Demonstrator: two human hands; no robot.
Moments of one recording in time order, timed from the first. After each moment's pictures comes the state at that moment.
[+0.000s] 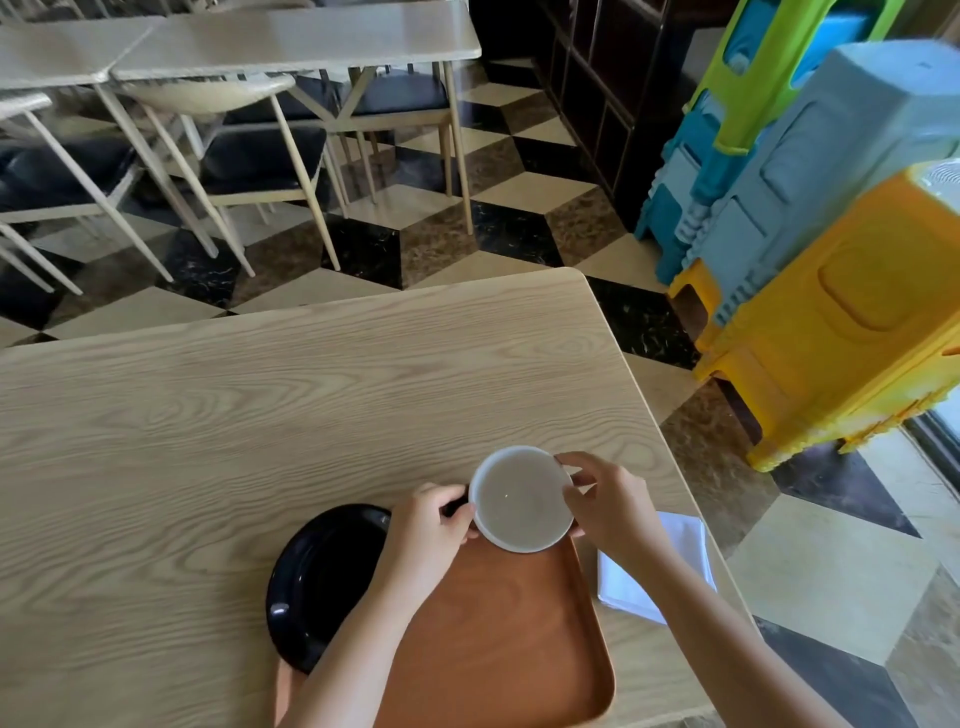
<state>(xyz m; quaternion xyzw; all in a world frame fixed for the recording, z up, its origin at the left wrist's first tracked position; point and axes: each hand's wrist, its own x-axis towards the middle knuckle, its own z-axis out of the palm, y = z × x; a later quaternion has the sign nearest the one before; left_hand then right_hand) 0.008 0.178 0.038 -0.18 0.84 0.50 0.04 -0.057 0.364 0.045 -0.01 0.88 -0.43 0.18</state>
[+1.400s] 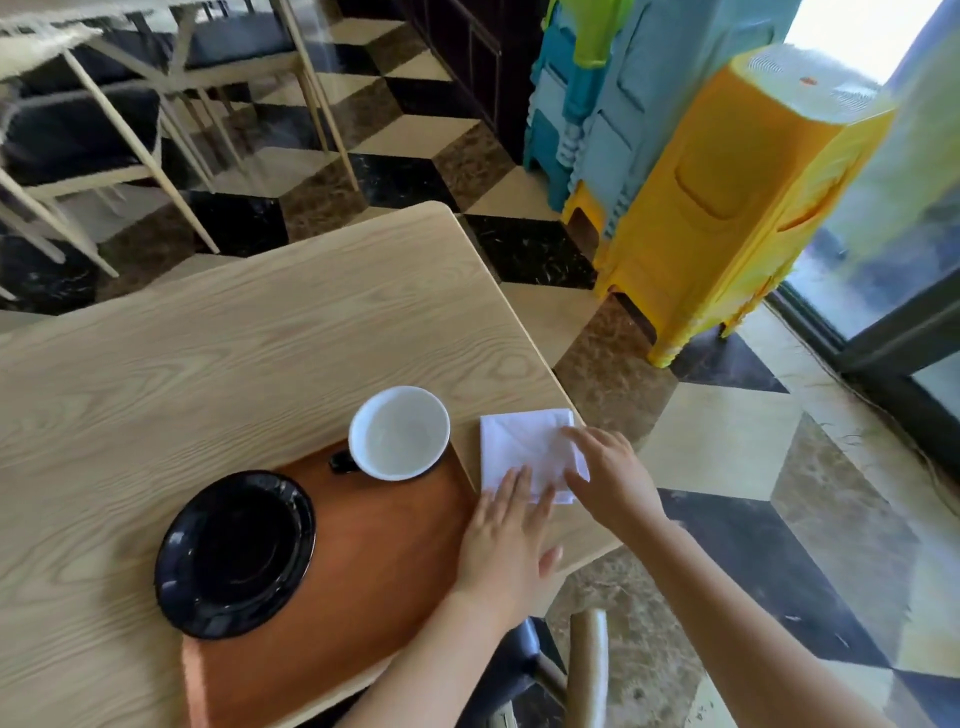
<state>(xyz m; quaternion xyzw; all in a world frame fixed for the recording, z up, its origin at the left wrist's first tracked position) 0.064 0.342 -0.018 0.19 0.97 0.08 0.14 0.006 0.489 0.002 0.00 0.96 -0.24 0.12</state>
